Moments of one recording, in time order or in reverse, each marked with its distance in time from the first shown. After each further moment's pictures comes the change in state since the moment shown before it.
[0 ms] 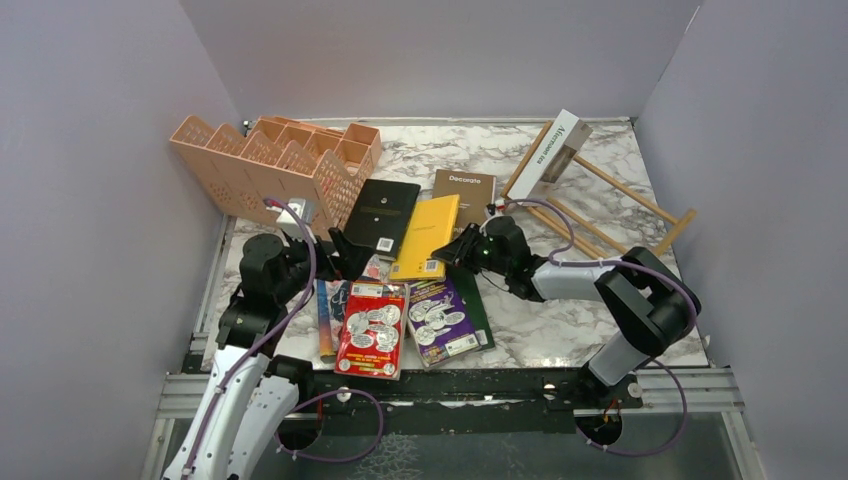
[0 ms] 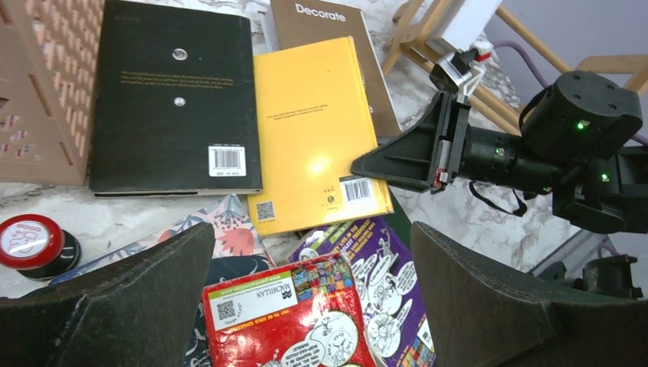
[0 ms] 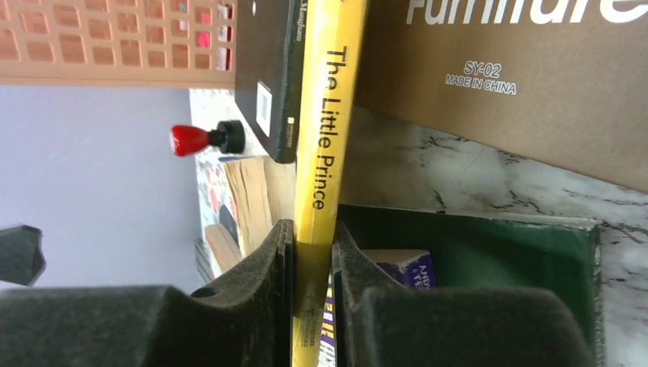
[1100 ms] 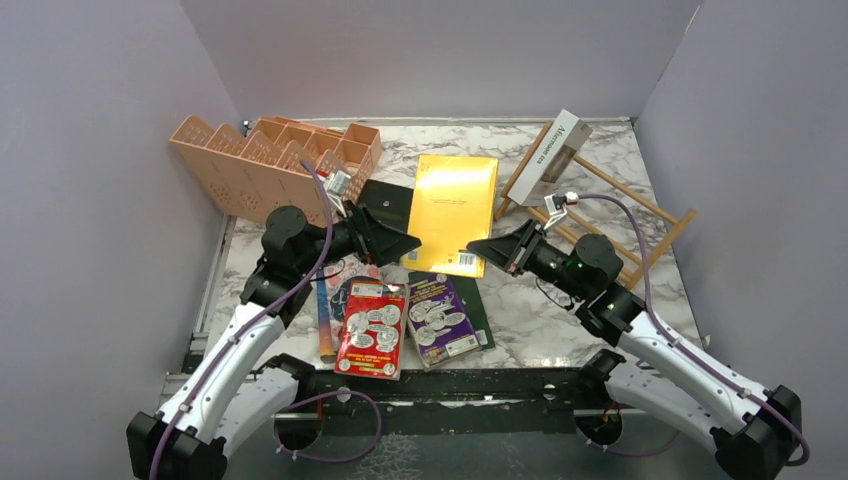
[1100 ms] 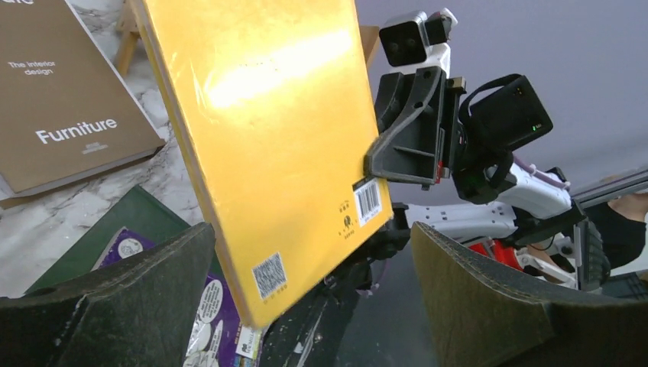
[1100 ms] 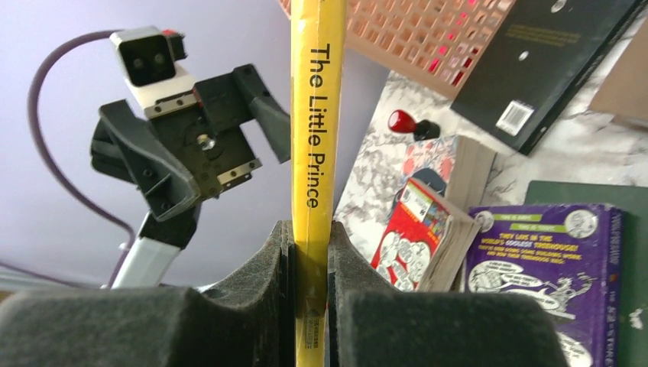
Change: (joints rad) left arm -0.159 0.246 0.077 0.418 0.341 -0.385; right arm -0.002 -0.839 -0.072 -0.306 -0.074 -0.003
